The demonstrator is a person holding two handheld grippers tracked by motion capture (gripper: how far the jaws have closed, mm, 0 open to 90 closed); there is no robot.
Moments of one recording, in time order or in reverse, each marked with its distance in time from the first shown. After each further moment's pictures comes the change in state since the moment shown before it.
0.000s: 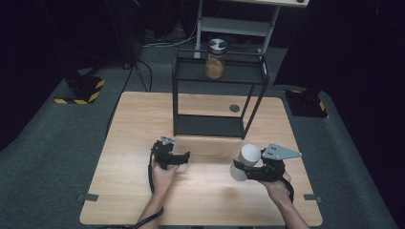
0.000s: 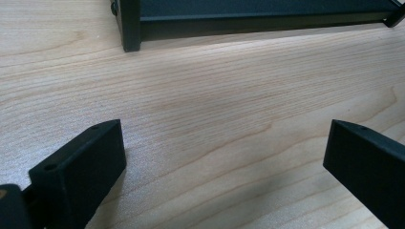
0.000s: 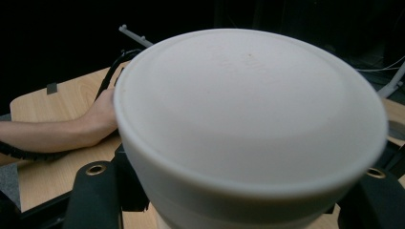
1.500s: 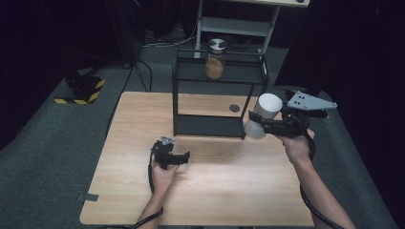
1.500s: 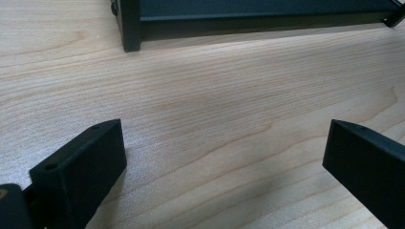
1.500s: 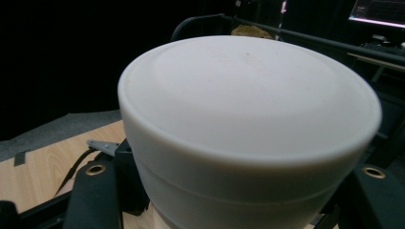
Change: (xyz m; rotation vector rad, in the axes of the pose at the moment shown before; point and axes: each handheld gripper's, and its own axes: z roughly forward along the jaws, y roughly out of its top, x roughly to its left) left arm 0.000 0.000 0.000 -0.001 0.001 -0.001; right arm -0.030 0.118 -0.036 -0.125 -0.089 -0.073
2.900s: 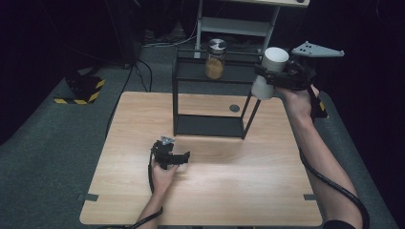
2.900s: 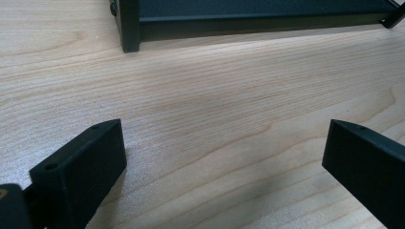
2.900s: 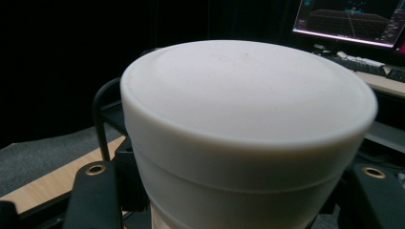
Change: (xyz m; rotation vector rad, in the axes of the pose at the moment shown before) left arm 0.001 0.000 0.000 0.001 -0.004 0.002; right arm -0.033 0.079 0.034 -0.019 -0.164 0.049
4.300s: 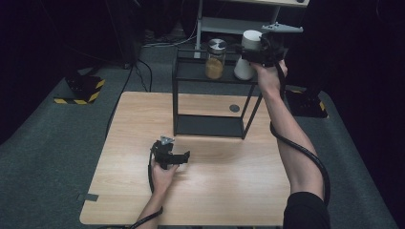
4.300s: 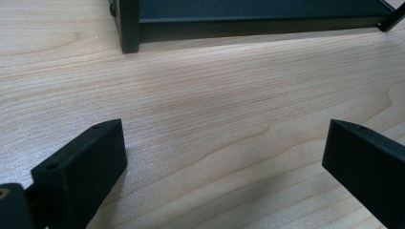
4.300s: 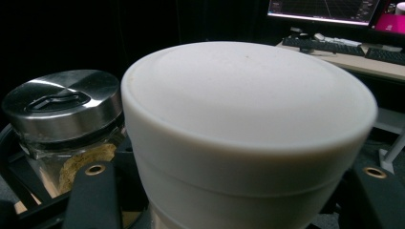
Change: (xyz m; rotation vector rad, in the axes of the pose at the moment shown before) left arm 0.003 0.001 0.000 0.004 -0.011 -0.010; right arm -0.003 0.020 0.099 0.048 -0.104 0.071
